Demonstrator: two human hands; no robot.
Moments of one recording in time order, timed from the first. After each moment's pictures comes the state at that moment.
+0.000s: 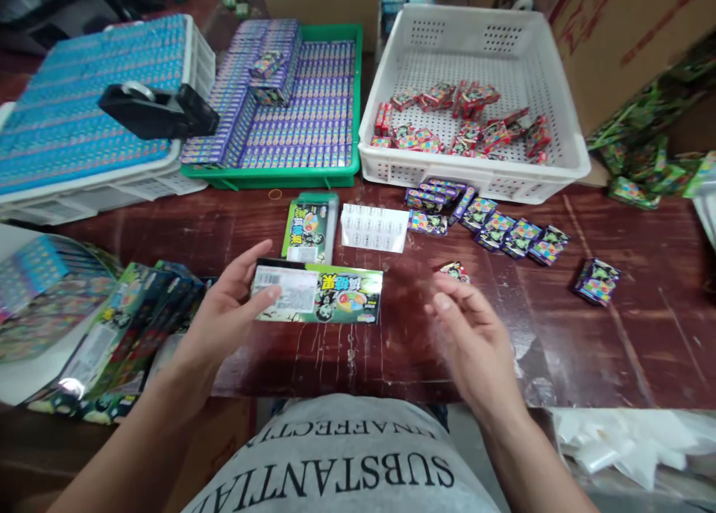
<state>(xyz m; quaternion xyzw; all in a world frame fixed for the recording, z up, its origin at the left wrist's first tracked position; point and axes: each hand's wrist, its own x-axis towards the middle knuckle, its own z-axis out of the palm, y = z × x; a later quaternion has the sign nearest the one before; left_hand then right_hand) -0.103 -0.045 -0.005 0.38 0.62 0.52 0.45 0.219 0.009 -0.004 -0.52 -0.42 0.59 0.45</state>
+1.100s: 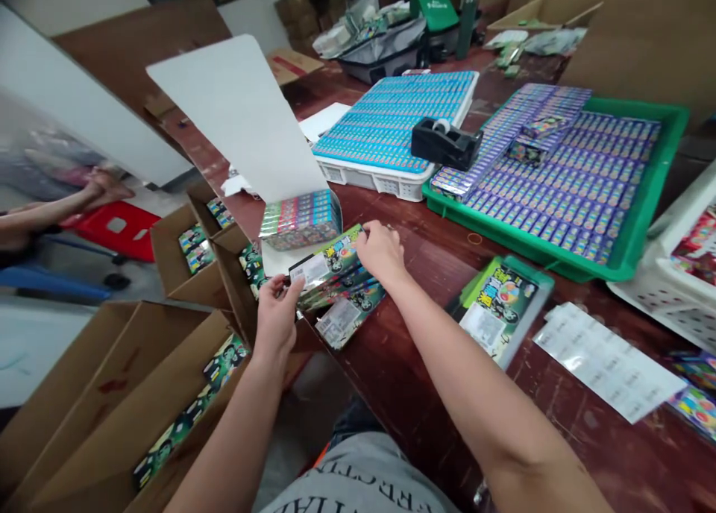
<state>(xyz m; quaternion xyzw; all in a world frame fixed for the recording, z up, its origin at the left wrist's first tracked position) -0.234 -0.222 -0.039 -0.06 0.73 0.68 -0.02 -0.215 0.002 -0.007 -0.23 -0.84 0.49 0.11</state>
